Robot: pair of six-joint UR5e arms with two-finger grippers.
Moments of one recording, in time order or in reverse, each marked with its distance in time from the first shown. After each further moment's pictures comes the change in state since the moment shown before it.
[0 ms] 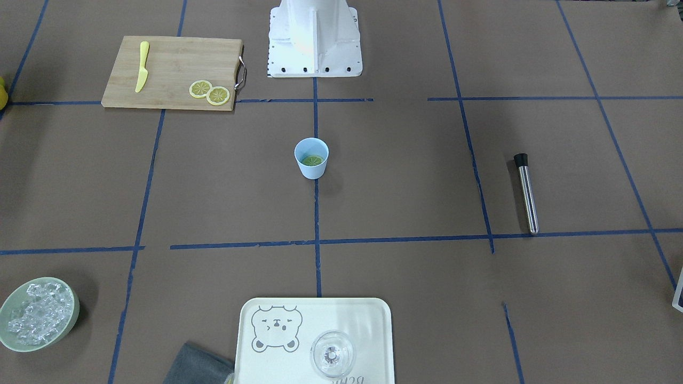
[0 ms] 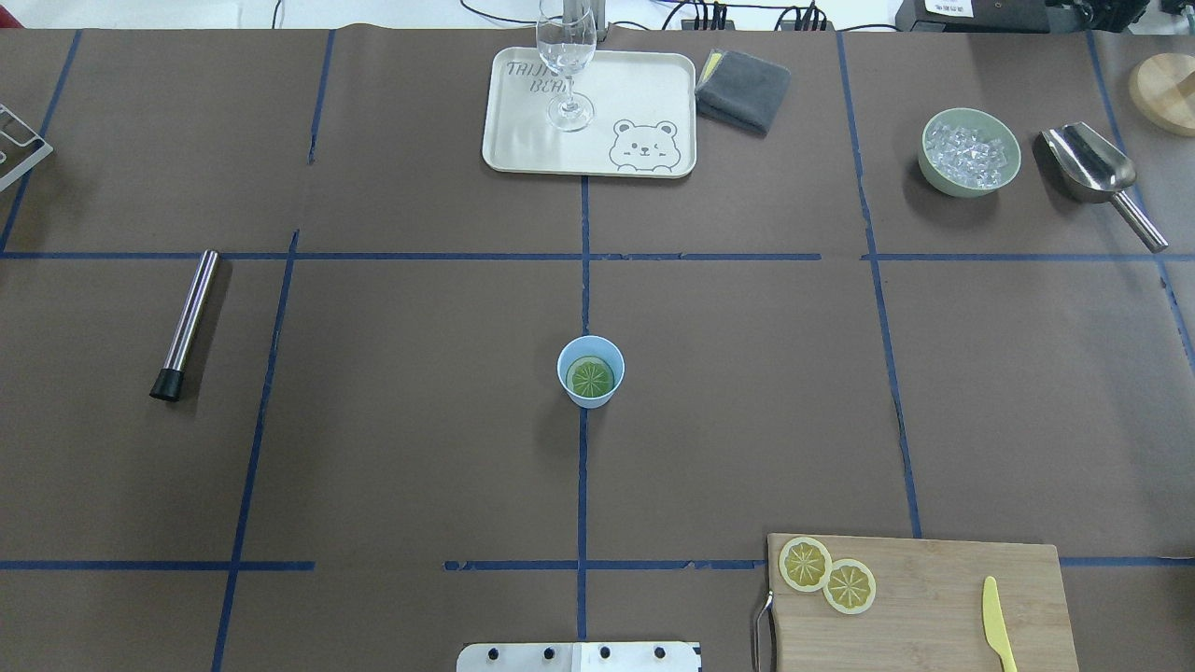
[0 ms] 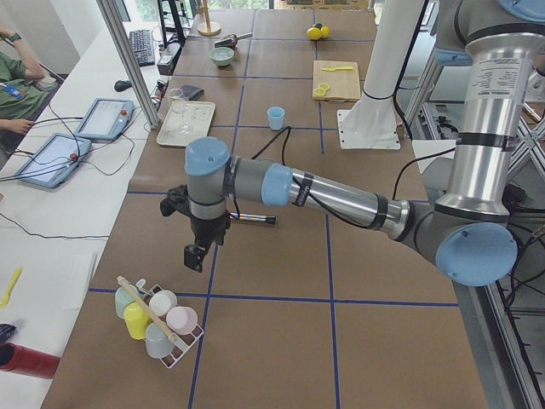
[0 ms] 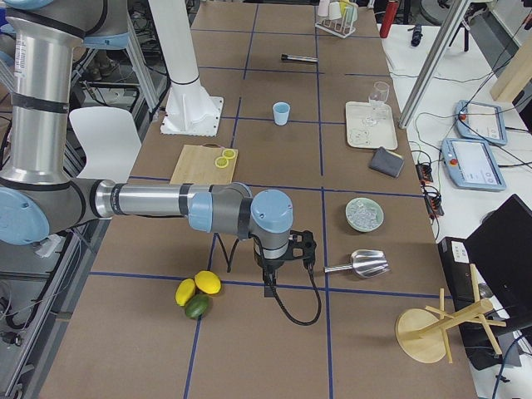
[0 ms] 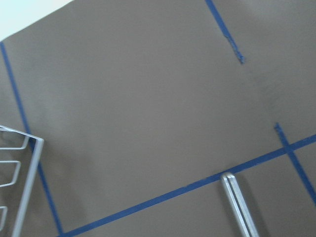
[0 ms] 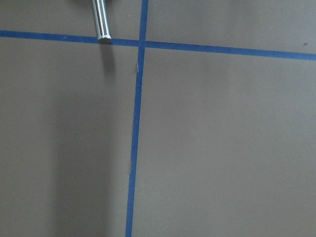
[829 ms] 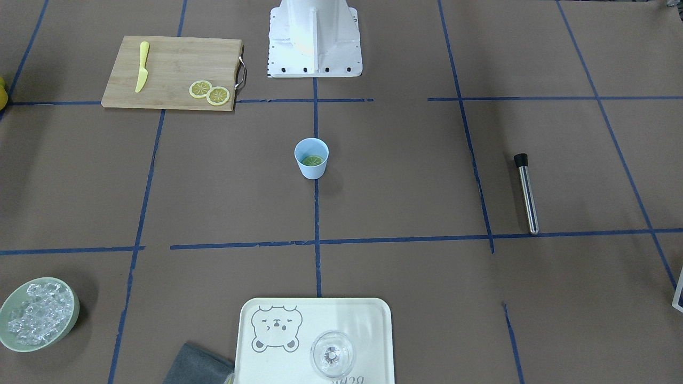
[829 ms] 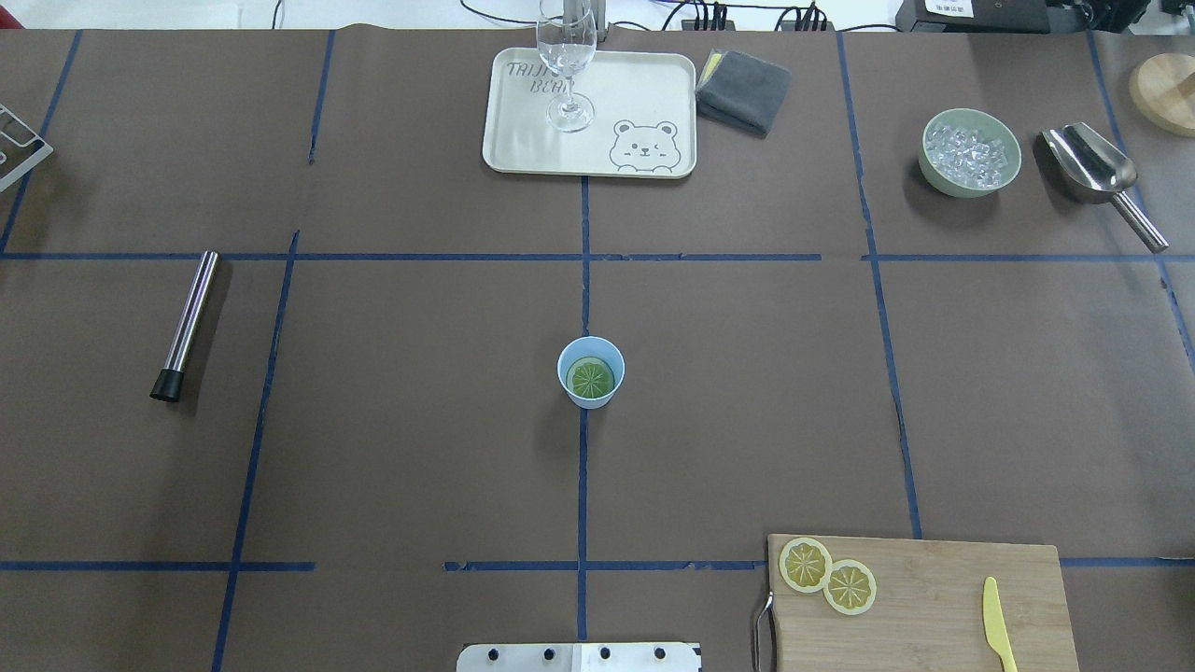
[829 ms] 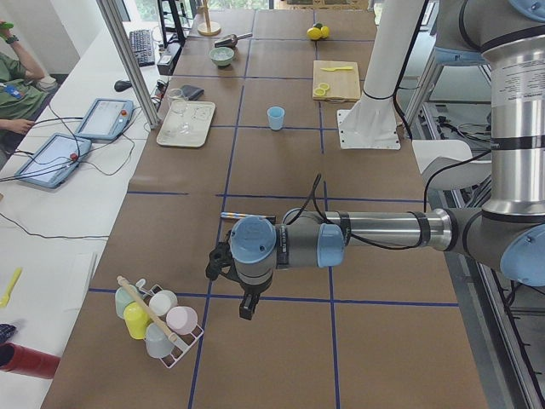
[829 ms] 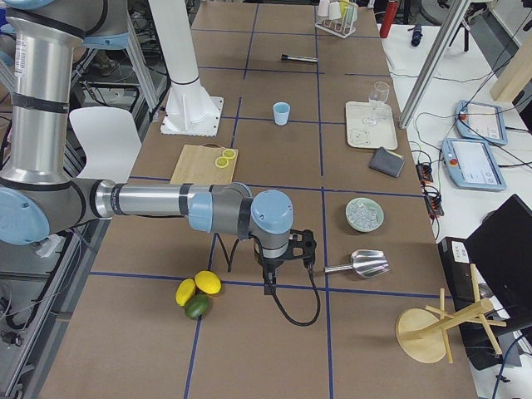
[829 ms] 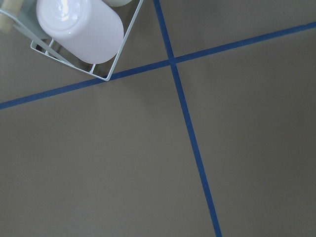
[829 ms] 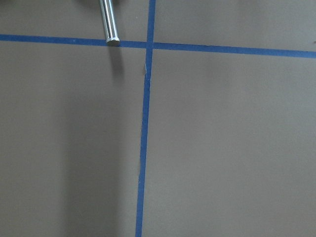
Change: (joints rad) left arm -0.056 0.151 0.051 -0.083 -0.143 0.018; right arm 0.000 0.004 0.002 -0.003 0.030 0.010
